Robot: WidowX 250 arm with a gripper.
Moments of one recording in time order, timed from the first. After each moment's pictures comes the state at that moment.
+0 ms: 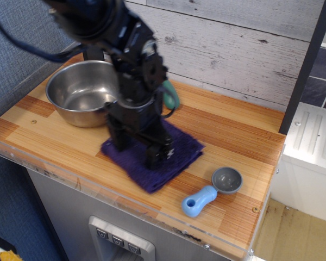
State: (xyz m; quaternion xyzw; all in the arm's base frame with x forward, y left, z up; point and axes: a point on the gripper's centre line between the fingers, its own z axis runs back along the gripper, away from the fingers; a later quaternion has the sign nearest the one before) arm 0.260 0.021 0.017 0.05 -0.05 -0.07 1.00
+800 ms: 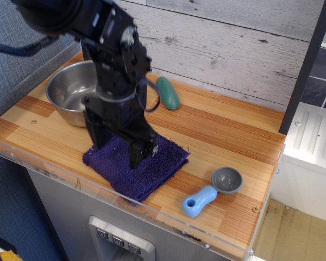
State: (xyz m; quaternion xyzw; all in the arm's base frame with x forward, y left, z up) arm 0.250 0.025 0.046 0.06 -0.07 -0.06 0.99
